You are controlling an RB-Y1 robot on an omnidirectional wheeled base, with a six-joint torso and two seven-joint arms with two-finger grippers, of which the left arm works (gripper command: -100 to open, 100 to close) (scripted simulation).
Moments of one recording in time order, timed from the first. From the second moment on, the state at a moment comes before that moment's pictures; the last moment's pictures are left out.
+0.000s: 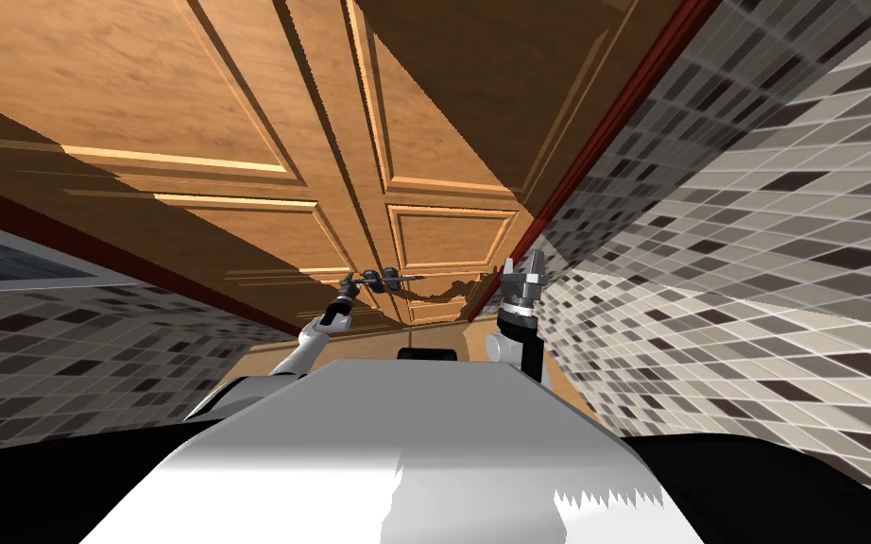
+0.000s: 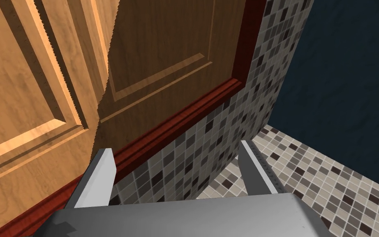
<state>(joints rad) -0.12 0.48 0.06 -0.91 0.18 -0.47 0.31</state>
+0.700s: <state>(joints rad) -0.12 0.48 0.06 -0.91 0.18 -0.46 0.31</state>
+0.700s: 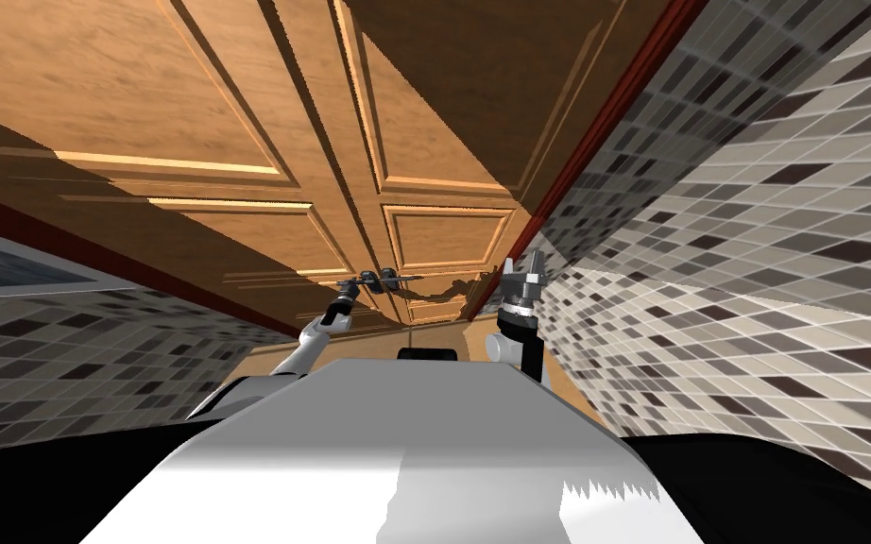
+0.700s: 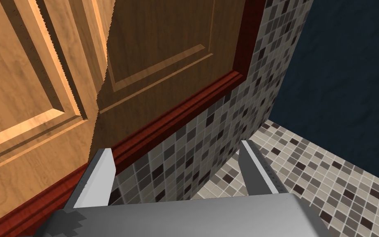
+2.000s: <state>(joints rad) -0.04 0.57 -0.09 -1.01 0.16 -0.53 0.43</state>
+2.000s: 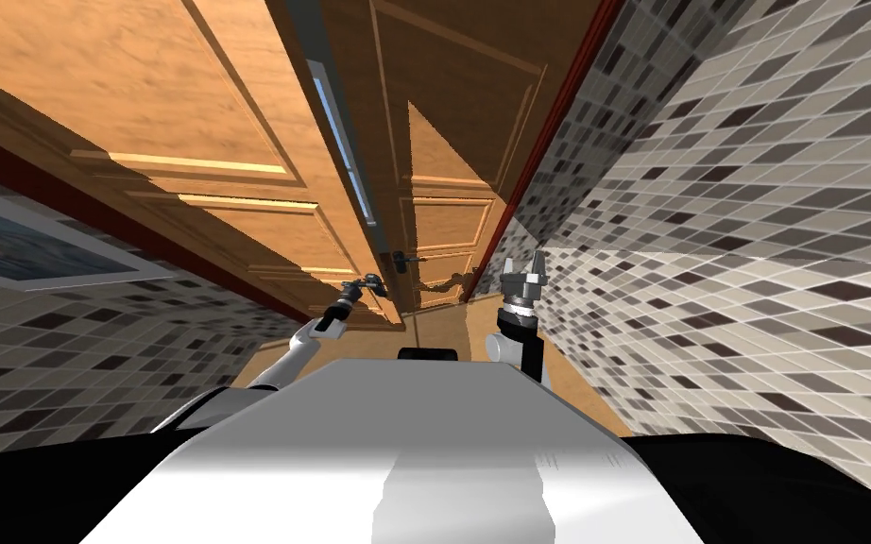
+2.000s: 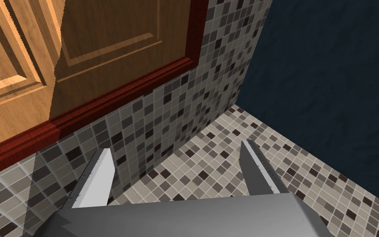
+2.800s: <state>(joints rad) 0.04 0.67 -0.17 -1.05 0.16 -0.62 0.52</state>
